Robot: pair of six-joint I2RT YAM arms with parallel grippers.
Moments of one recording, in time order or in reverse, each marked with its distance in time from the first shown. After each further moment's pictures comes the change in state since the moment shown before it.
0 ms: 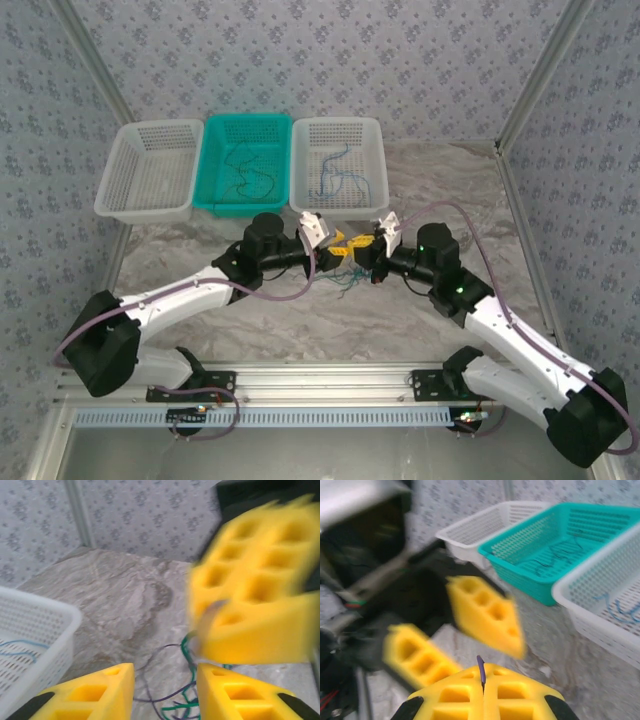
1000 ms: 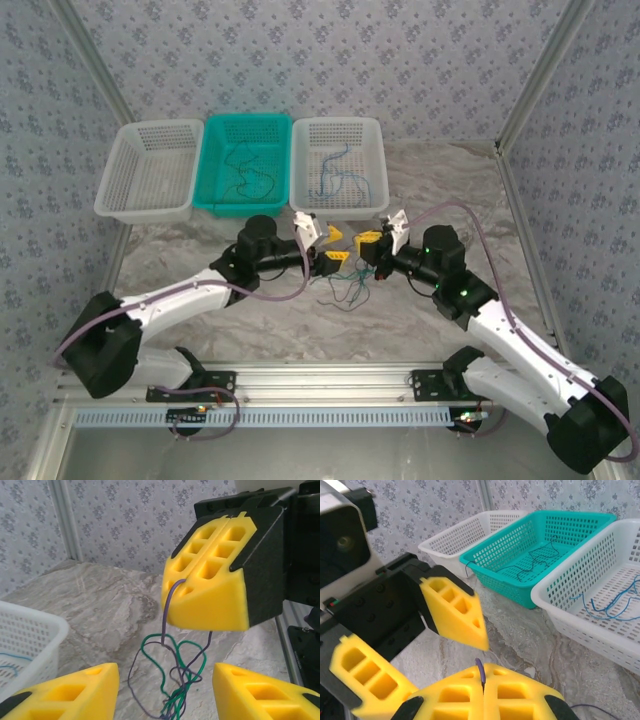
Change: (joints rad) left arm 0.017 0.011 -0.041 0.126 0.111 -0.085; right arm -0.037 -0.022 -0.021 0.007 0.077 0.045
